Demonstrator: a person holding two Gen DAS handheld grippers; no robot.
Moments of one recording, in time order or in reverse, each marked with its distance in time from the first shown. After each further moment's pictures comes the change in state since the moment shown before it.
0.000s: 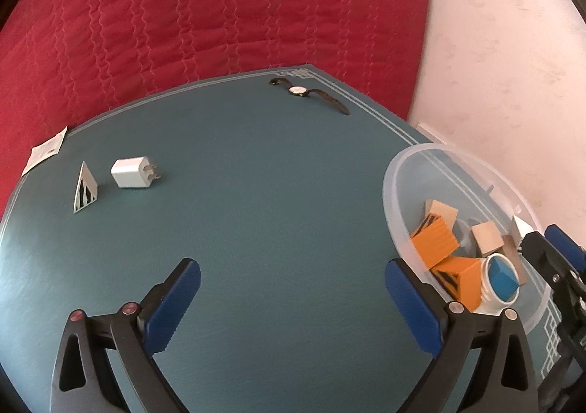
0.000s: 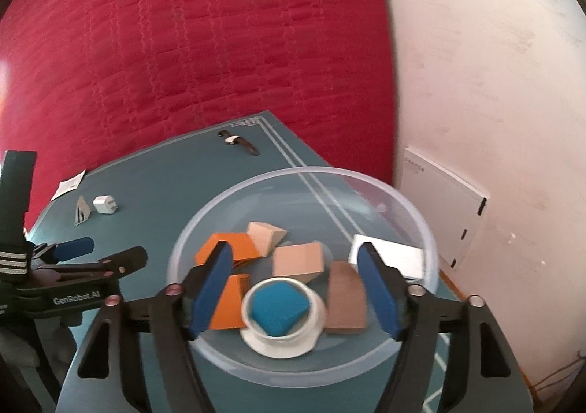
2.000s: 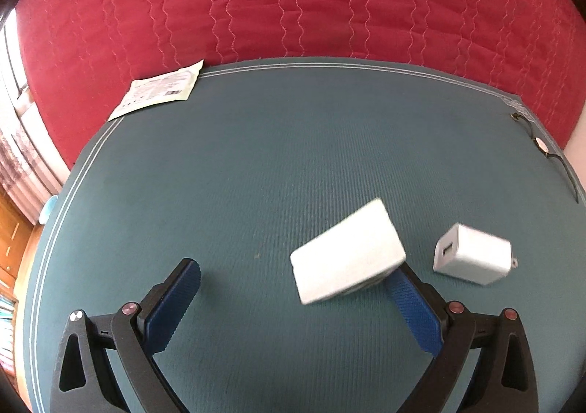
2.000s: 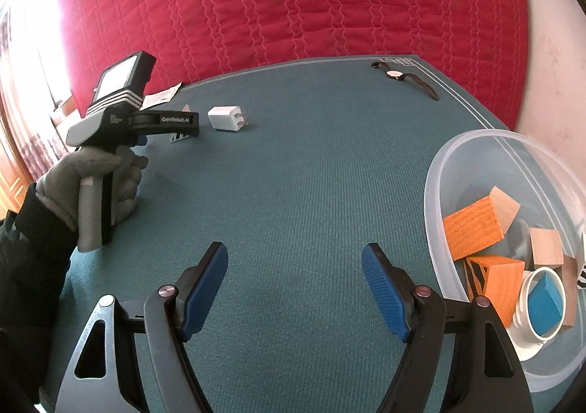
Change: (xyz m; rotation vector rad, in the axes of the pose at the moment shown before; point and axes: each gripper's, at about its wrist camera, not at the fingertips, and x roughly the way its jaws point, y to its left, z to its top) left arm 0.070 0.240 0.046 -0.283 0.112 0.340; right arm 0.050 0.147 -0.030 -0.212 0.239 0.319
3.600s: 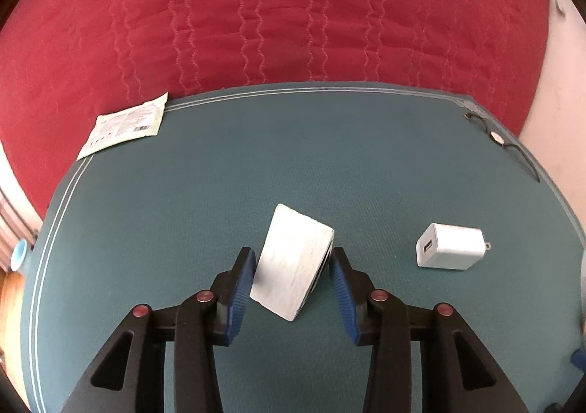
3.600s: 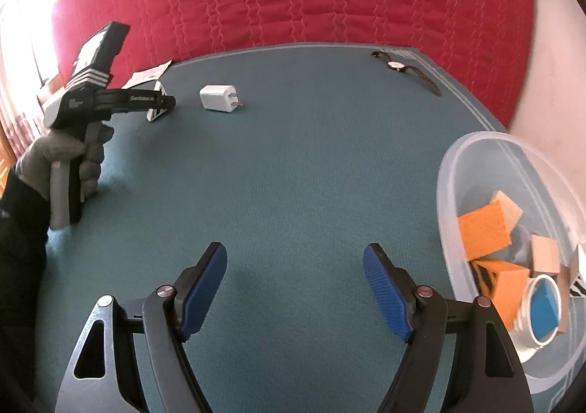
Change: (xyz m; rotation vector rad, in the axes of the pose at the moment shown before) left arm -0.011 0.019 0.000 0.112 -0.097 -0.174; right arm 0.019 0.010 0.004 -0.041 0.074 -0.063
